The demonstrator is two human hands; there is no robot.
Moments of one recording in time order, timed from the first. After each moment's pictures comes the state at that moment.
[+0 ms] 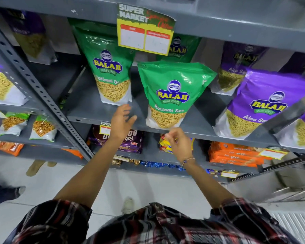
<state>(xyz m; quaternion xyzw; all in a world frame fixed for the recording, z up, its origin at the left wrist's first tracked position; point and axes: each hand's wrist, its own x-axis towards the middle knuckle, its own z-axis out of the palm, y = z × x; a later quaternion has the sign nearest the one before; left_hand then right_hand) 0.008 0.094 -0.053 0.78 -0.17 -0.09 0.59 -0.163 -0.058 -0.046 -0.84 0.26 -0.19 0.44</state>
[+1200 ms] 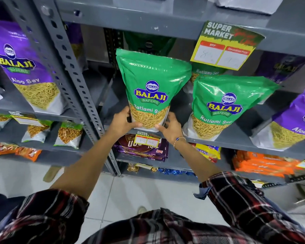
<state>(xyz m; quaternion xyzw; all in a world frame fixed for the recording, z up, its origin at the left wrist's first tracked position) 0.118 0.206 -0.039 0.85 -0.24 -0.15 0.44 0.003 0.038 -0.046 -0.80 0.26 -0.11 0.53</state>
